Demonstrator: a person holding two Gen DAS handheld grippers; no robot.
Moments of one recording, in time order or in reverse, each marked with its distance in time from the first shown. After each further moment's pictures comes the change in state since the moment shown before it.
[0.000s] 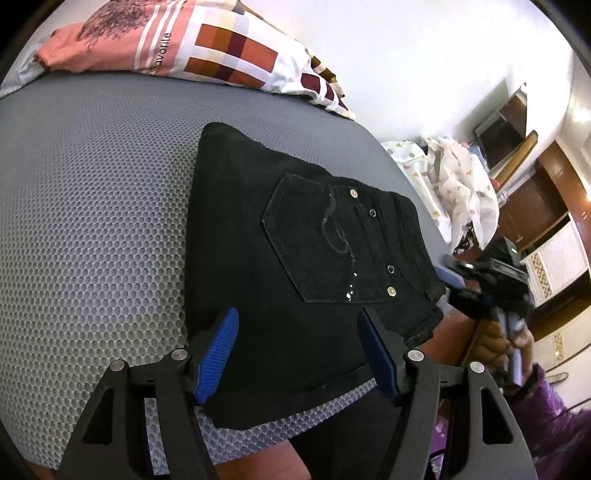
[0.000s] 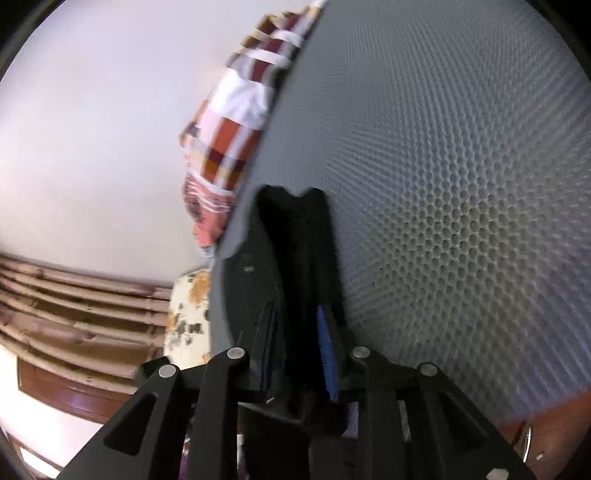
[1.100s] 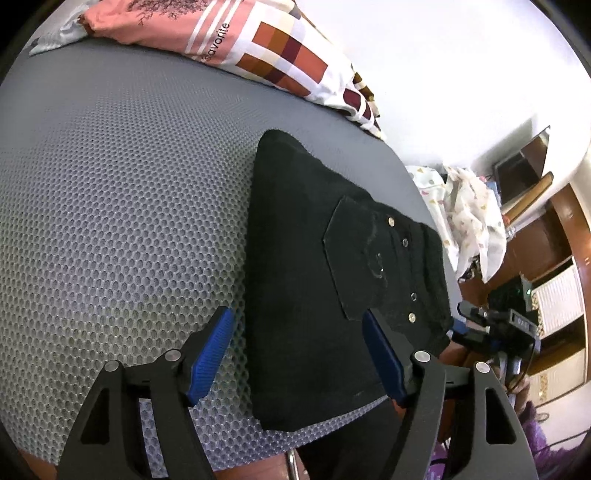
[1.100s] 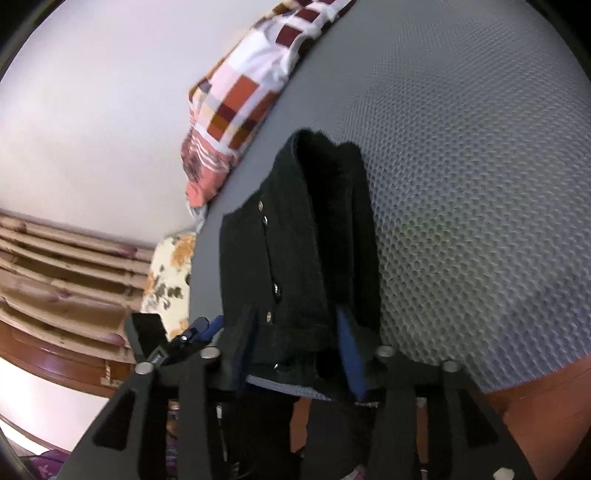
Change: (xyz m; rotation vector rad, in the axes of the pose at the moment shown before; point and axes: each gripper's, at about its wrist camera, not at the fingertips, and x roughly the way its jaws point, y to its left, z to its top) left arm -0.015 0.038 0.004 -0.136 -0.013 0.019; right arm 0.037 0.029 -0.015 -0.166 0.108 -0.182
